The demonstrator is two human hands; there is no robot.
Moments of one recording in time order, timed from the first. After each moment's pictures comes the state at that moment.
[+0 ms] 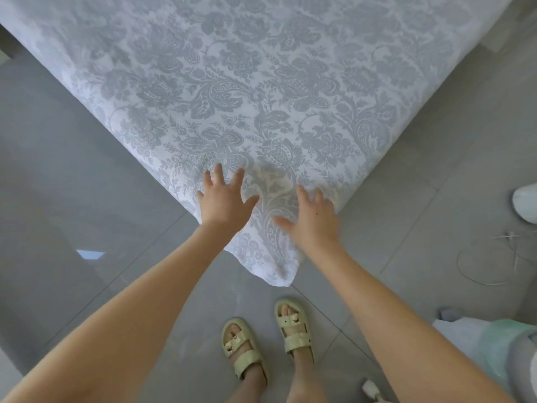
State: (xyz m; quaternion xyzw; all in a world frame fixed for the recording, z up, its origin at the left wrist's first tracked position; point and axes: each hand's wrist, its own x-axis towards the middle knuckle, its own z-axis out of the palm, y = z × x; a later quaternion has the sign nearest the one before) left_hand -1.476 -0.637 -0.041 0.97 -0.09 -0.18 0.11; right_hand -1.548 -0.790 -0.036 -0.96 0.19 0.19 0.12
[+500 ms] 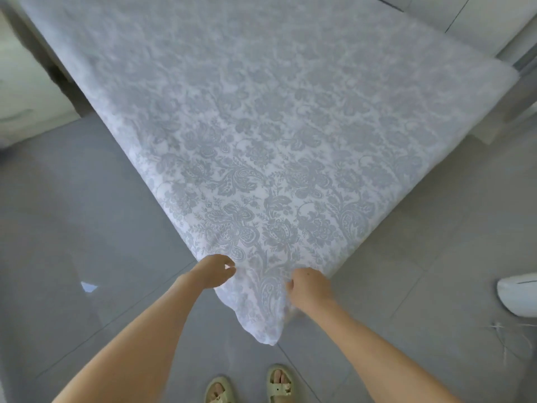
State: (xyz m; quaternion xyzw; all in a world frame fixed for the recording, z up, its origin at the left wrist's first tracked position) left_hand -1.469 -0.597 0.037 0.89 -0.05 -0.42 0.18; right_hand -1.543 -0.805 0.054 -0.95 0.07 0.29 0.10
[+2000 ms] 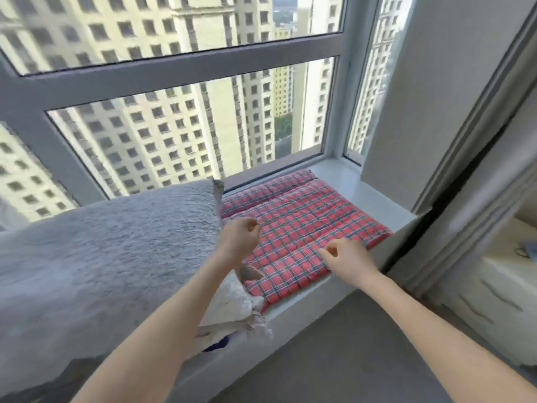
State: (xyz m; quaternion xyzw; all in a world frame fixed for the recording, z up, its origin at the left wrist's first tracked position) left_hand -1.502 0.210 0.376 0.67 0.67 0.22 0.23; right_hand -1.282 0.174 0.363 -0.69 -0.68 0.24 0.13
